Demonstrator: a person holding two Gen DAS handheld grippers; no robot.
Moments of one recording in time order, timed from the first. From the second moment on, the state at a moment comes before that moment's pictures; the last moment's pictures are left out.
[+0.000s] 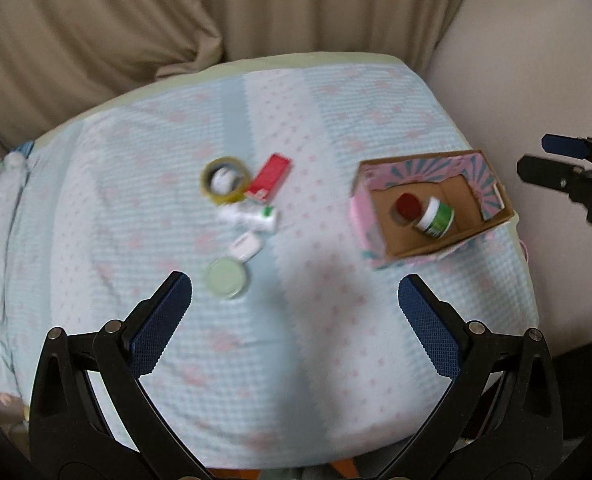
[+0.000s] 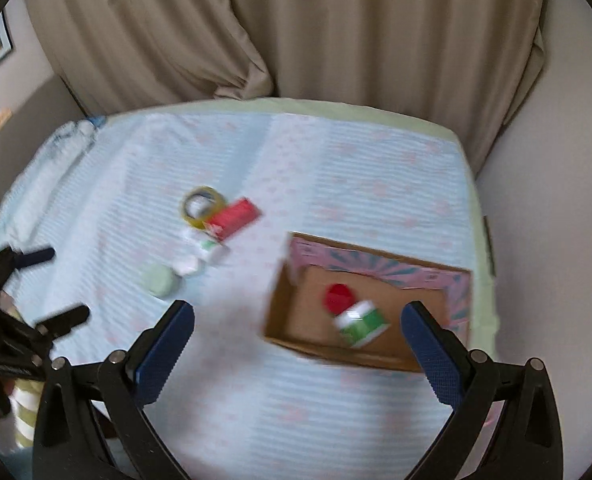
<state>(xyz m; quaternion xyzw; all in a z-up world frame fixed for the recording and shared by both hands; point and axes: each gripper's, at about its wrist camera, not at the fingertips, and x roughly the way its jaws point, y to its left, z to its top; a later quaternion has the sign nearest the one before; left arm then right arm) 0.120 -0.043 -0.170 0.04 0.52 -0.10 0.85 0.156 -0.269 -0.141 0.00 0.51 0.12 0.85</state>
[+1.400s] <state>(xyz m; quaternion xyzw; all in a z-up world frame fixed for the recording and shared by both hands) 0.211 0.061 -0.433 0.06 0.60 -0.19 0.77 0.309 -0.054 -0.400 -0.07 0.62 0.22 0.75</state>
